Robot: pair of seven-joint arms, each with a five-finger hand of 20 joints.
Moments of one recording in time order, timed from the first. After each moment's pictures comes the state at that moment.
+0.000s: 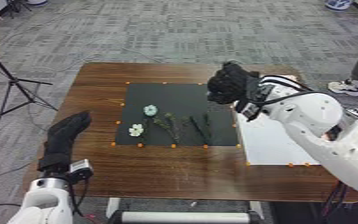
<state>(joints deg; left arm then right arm) 123.0 -55.7 -90.1 -116.0 57.1 23.8 13.8 -57.2 -39.0 44.4 -102.1 -134.8 1.0 -15.1</state>
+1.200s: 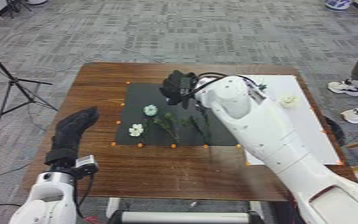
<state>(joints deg) 119.7 -55.4 -88.2 -114.7 57.2 21.5 13.0 -51.2 -75.6 49.6 -74.0 -168.5 -16.7 -27.1</state>
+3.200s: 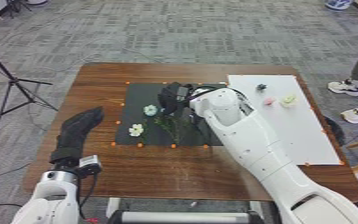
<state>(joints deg) 118.7 -55.9 -87.6 -114.2 57.3 19.5 12.3 -55.1 -81.6 54.6 -67.3 -168.0 -16.6 -25.2</state>
